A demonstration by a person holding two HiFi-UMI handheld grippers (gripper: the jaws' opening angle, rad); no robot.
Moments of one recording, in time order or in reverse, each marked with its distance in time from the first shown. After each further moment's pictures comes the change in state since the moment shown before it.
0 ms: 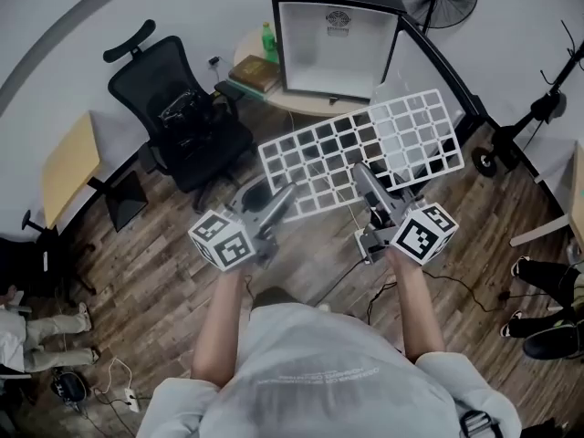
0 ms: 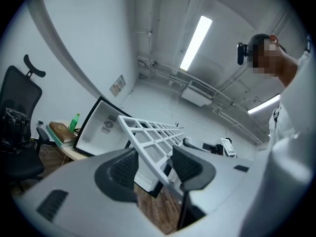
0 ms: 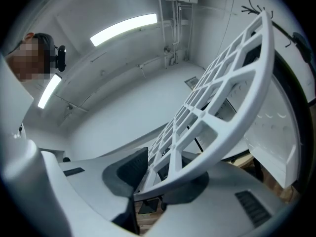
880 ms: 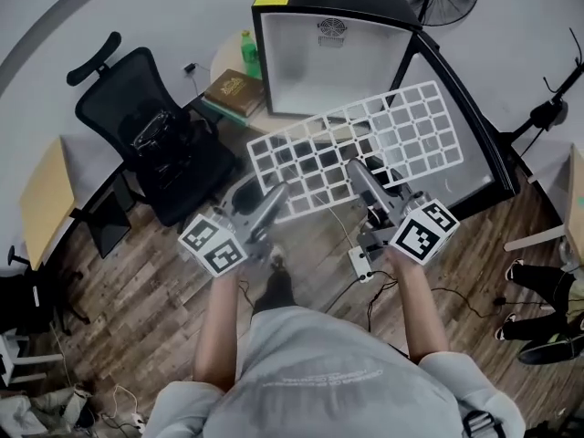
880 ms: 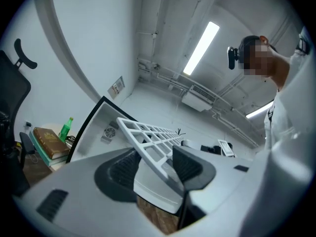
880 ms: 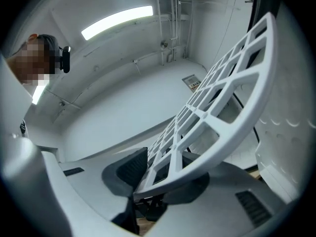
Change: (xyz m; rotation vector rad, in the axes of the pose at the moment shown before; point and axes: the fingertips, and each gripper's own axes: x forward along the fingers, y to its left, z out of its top) left arm 0.106 0.146 0.047 -0.006 -0.063 -0.052; right arm 0.140 -0.115 0.030 -0.029 0.014 -0.023
